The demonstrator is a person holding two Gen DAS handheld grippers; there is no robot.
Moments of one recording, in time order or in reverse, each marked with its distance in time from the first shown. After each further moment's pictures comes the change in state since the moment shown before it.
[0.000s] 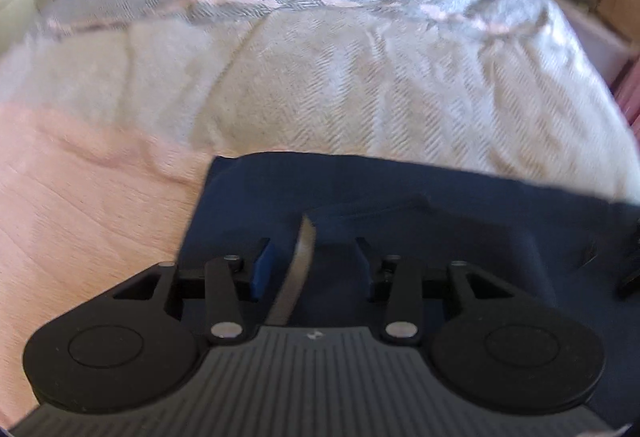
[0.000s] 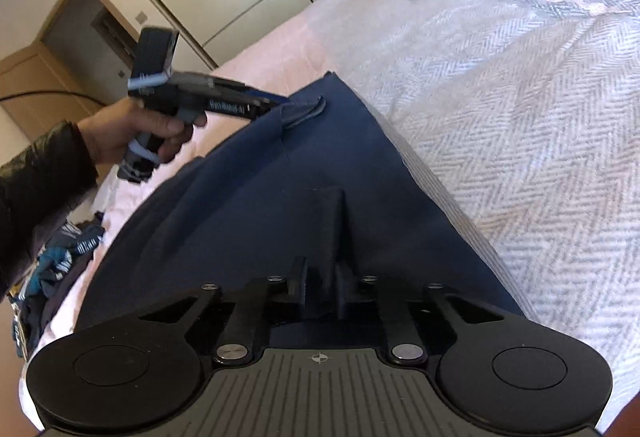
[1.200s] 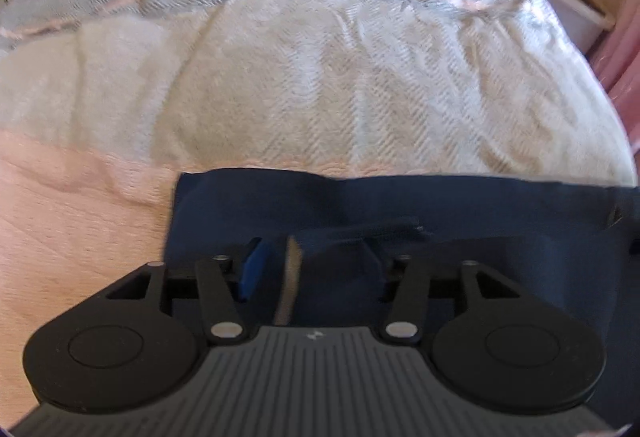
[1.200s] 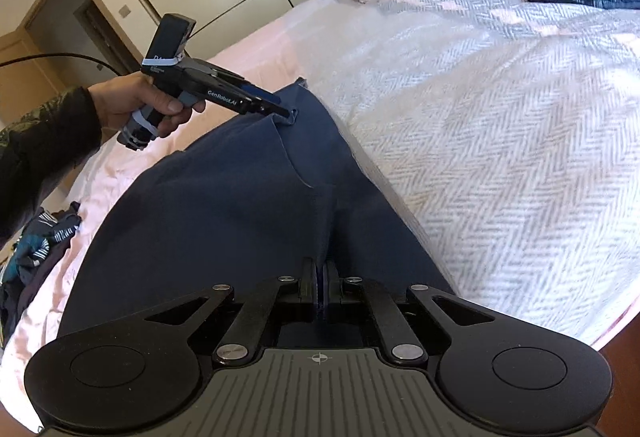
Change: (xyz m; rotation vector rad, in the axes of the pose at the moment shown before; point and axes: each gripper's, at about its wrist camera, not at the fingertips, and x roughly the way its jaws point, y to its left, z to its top) left arm 0.032 0.001 0.023 0.110 0.089 -0.090; right arm -0.045 0.003 -0.020 -0.029 -0.013 -0.101
